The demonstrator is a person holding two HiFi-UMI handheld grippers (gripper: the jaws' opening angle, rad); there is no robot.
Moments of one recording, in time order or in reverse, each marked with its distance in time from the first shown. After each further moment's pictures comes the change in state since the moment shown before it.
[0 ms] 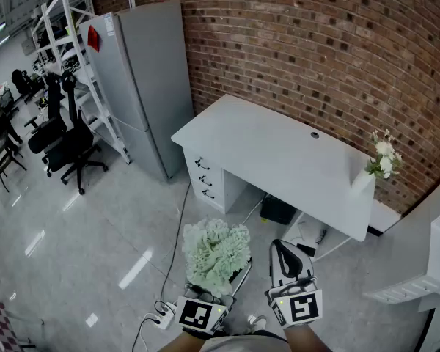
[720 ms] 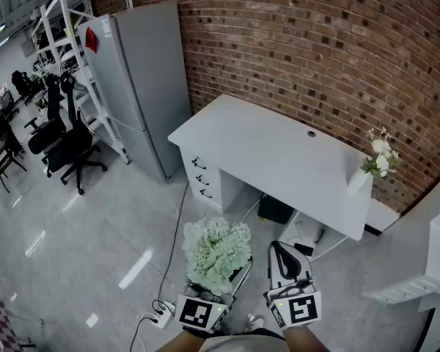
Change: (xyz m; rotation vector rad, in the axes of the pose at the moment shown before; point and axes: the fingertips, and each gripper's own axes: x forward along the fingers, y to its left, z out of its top) left arm 0.010 -0.022 0.000 0.004 -0.004 -0.006; right arm -0.017 -0.013 0.002 0.015 -0.010 0.008
